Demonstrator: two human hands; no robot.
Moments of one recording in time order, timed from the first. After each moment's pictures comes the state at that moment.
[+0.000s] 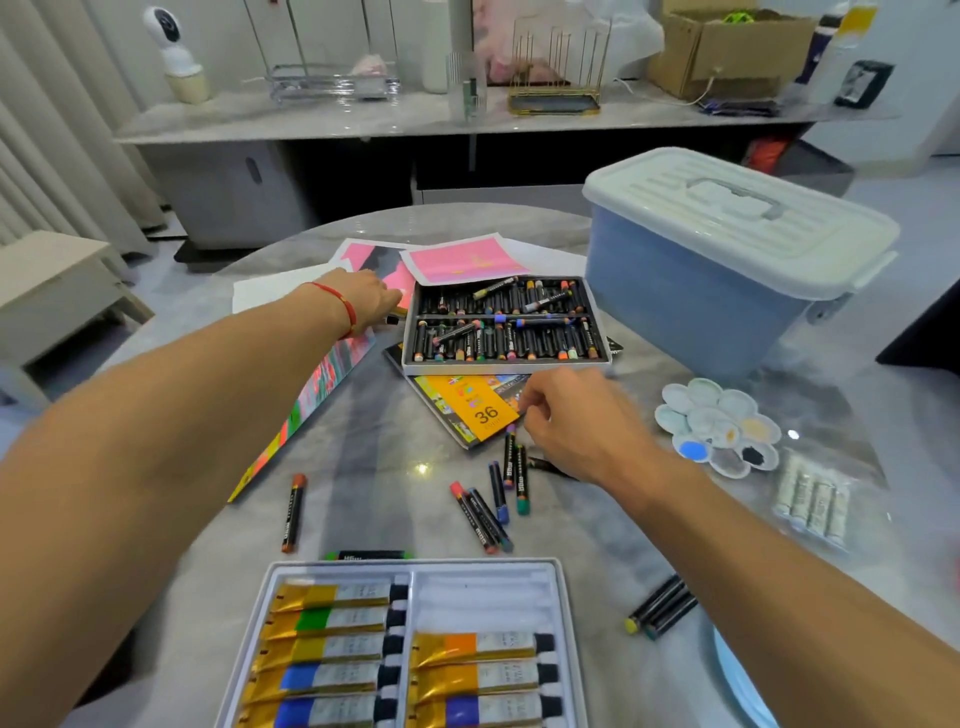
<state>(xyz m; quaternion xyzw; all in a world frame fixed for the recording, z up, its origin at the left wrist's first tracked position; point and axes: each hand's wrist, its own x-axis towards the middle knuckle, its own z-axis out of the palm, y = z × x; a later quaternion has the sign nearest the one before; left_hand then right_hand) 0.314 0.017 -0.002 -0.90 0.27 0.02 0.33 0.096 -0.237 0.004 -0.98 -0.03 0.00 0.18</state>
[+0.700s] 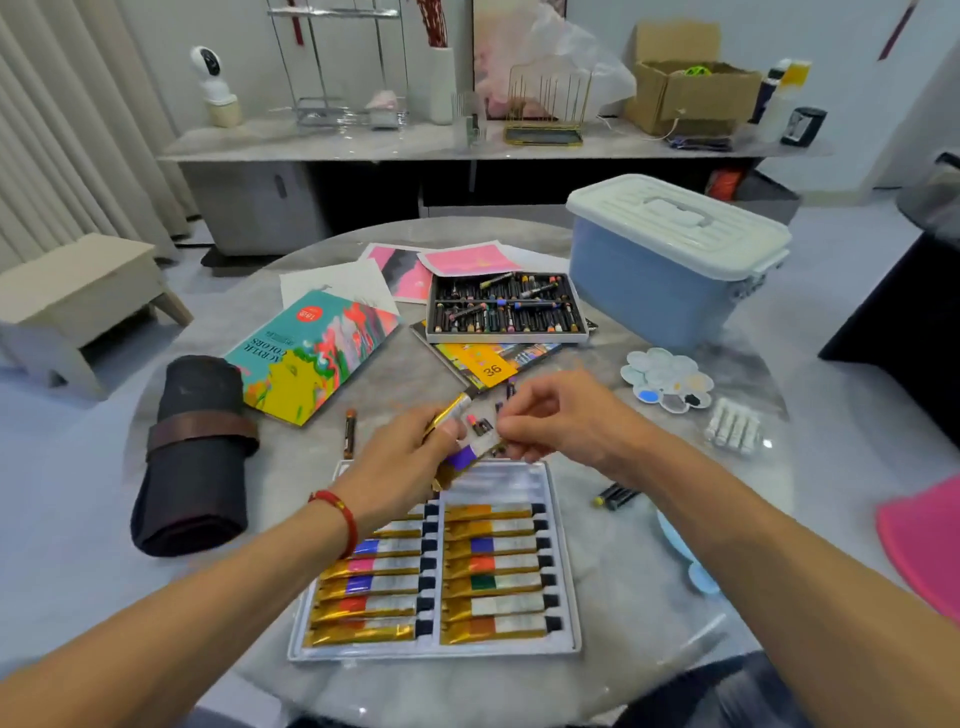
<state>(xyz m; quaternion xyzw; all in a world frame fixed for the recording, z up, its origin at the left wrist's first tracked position) -0.025 -0.002 0.015 -0.85 0.12 0.10 -0.50 -0.022 -0.215 0.046 -0.79 -0.02 0.15 0.60</state>
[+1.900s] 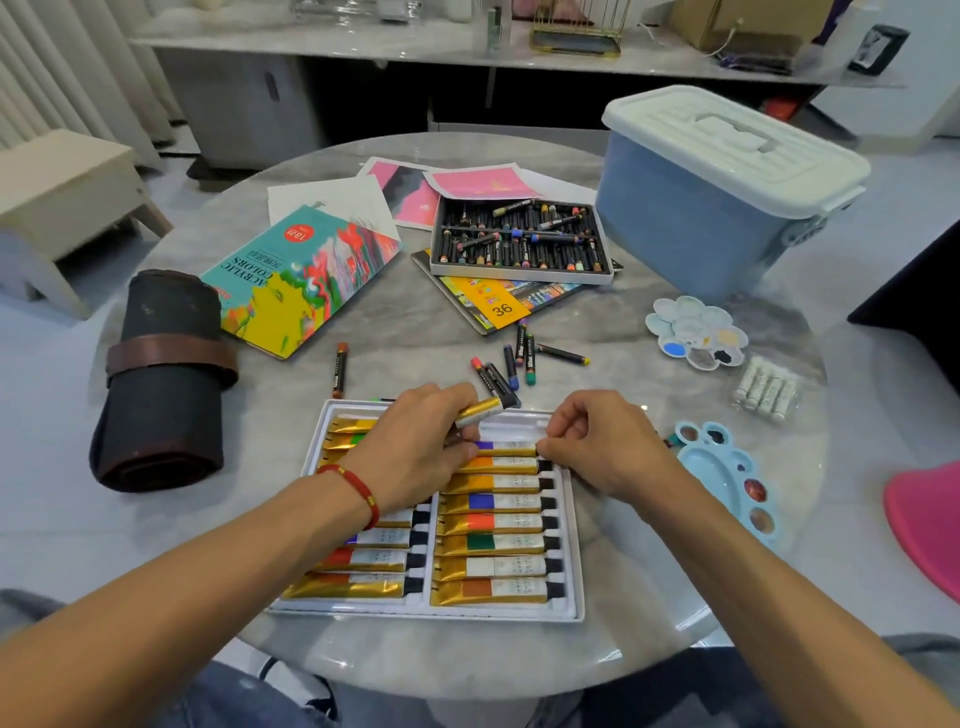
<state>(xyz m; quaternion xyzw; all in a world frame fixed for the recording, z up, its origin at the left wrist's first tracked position) -0.024 -0.013 -0.020 -0.93 0.22 0.08 -0.27 -0.044 -0.223 -0.008 -0.92 0.11 0.13 0.35</state>
